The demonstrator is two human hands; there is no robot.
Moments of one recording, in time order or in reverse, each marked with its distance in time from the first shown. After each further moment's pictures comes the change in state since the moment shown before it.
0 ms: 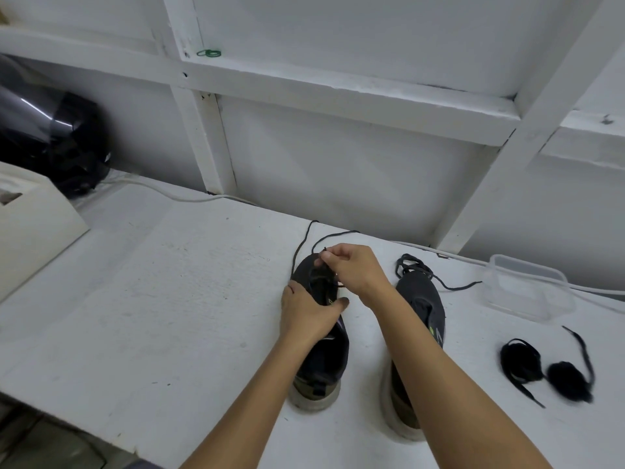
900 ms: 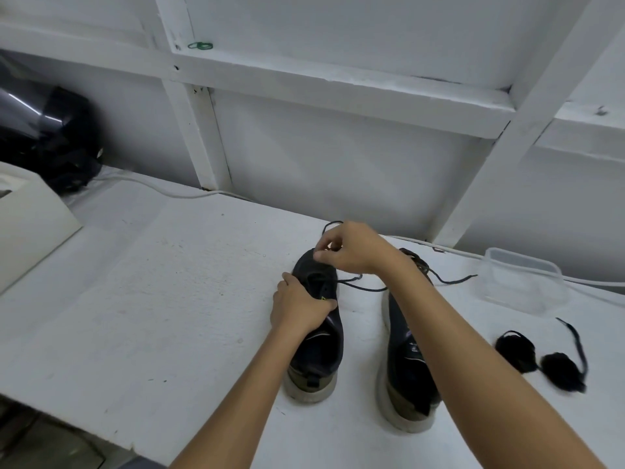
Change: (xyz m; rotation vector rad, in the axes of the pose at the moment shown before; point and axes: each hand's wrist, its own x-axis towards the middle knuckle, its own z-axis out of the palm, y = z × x) left_hand 0.011 -0.003 -0.005 0.183 0.032 0.033; right_hand 0.001 -0.044 -0.032 -0.711 -0.233 -0.224
